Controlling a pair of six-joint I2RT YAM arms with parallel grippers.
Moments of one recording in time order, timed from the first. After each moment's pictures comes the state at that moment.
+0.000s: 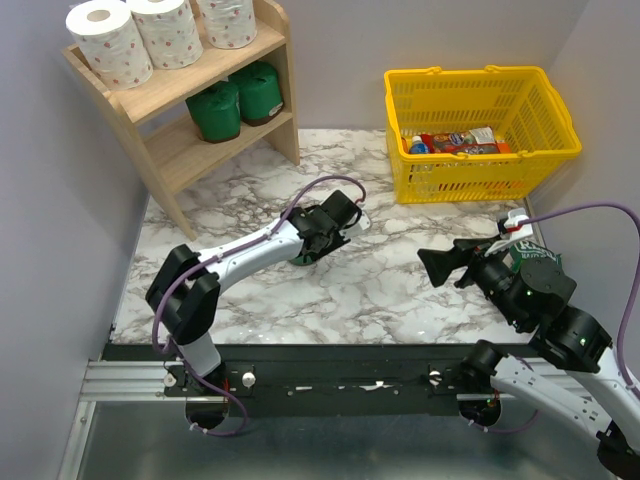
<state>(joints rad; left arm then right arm) -0.83 1.70 1.31 -0.66 -0.30 0.34 0.80 0.47 0.88 -0.56 0.33 0.34</state>
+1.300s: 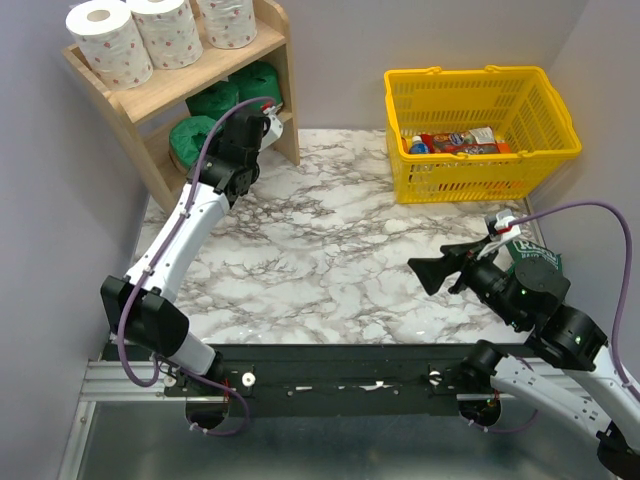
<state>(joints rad) -0.39 1.52 1.59 -0.66 -0.66 0.68 0.80 0.47 0.86 -0.56 0.20 0.38</state>
